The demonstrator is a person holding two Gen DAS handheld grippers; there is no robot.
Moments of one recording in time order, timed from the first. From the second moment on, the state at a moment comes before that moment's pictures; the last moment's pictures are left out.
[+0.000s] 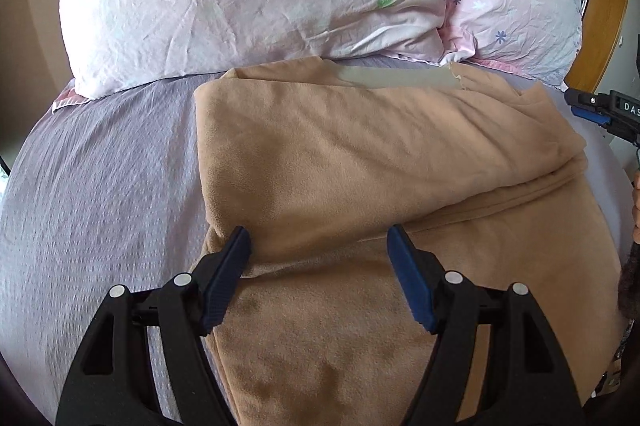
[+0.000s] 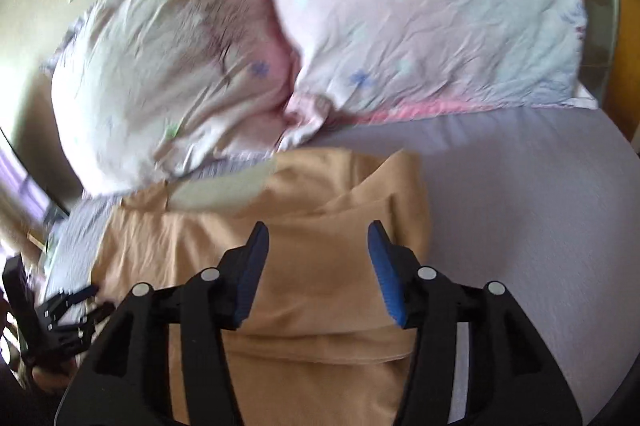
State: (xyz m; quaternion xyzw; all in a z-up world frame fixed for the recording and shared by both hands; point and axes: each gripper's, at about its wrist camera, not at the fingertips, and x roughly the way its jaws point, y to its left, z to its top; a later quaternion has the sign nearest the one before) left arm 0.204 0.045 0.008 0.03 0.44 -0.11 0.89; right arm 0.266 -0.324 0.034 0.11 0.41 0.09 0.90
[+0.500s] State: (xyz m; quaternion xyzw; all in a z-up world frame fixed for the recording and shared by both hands) left arm 0.058 0.124 0.061 -0.11 0.39 -0.31 0.86; right arm 0.119 -0.364 0.052 0.14 0.36 0.34 0.85
